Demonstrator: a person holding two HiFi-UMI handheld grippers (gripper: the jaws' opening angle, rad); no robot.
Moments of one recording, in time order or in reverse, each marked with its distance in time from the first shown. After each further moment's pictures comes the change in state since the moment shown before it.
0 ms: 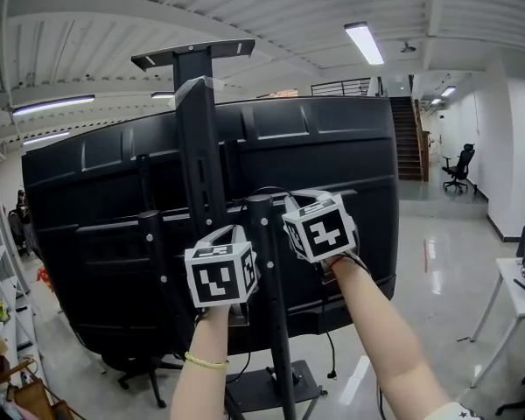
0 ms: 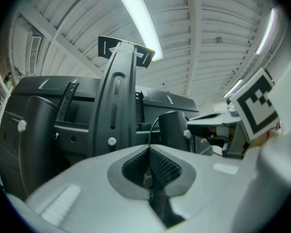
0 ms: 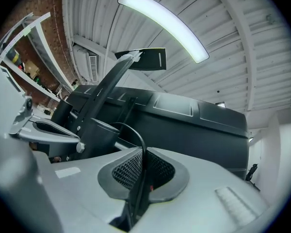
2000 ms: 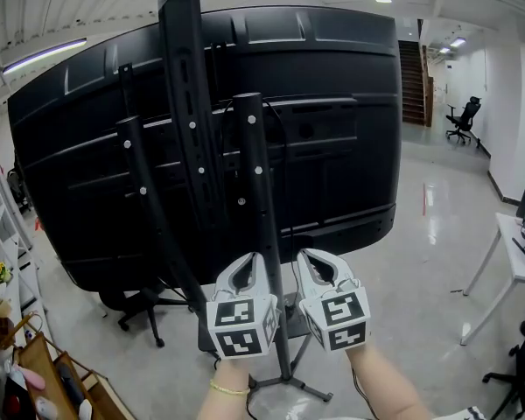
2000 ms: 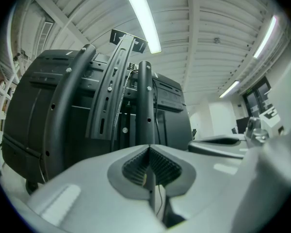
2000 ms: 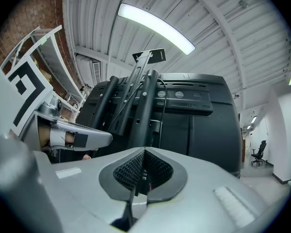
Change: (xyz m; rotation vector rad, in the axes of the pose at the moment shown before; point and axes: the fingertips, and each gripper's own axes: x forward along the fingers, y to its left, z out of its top) left arm -0.093 -0.072 -0.203 -0.088 0.056 -0.044; right arm -0.140 0.119 -0.222 0.153 -0.013 0.091
